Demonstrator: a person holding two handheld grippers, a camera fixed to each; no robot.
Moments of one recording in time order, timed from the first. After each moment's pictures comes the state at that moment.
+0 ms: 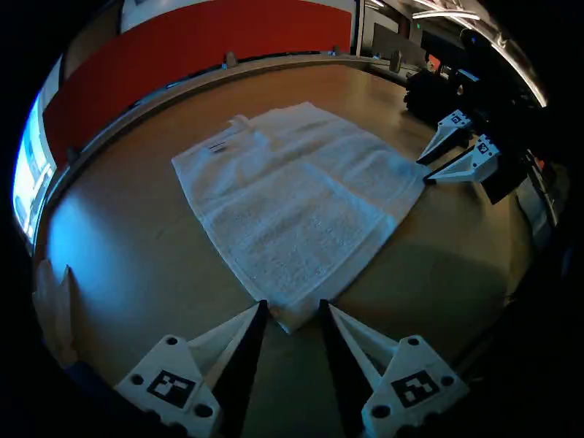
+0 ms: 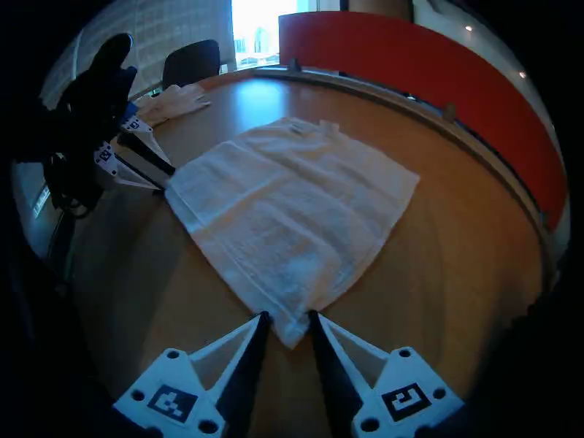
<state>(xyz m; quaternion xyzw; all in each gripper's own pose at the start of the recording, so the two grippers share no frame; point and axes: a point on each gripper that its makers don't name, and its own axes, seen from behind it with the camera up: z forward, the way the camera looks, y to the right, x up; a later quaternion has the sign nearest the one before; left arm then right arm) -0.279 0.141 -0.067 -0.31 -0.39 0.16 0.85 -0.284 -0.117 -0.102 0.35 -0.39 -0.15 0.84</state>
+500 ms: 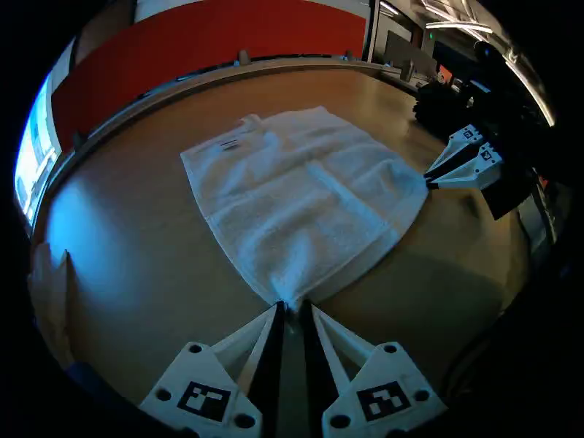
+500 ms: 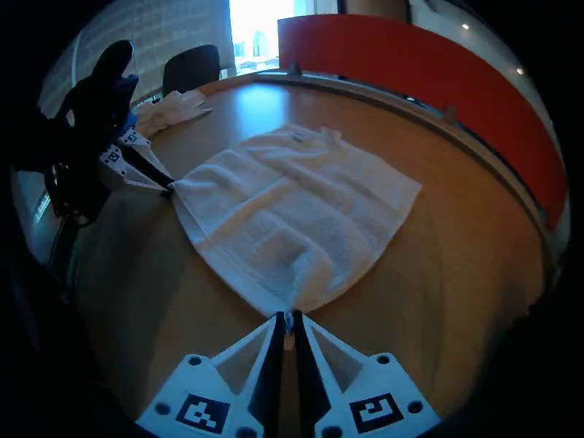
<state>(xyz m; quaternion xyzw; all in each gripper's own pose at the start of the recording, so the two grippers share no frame) -0.273 0.139 -0.068 -0.29 -0.40 0.13 0.86 -0.278 -0.125 -0.101 0.35 -0.38 -0.14 0.85</state>
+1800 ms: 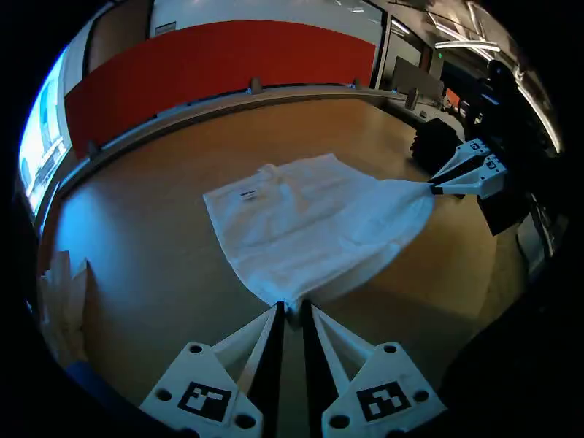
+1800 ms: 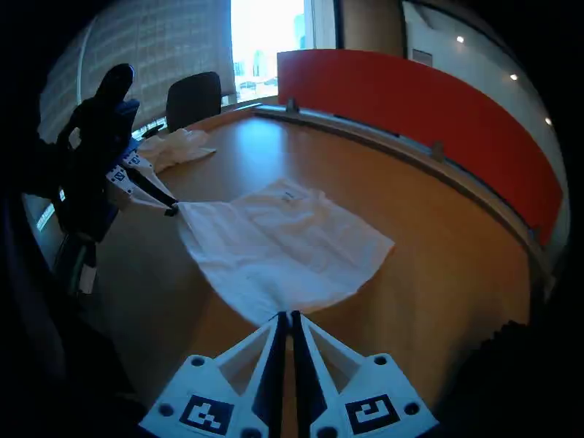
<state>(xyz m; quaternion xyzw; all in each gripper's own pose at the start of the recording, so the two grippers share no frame) -0.193 0.145 -0.071 -0.28 -0.37 0.10 0.88 -0.190 -0.122 -0.096 0.35 -0.33 -0.12 0.87</state>
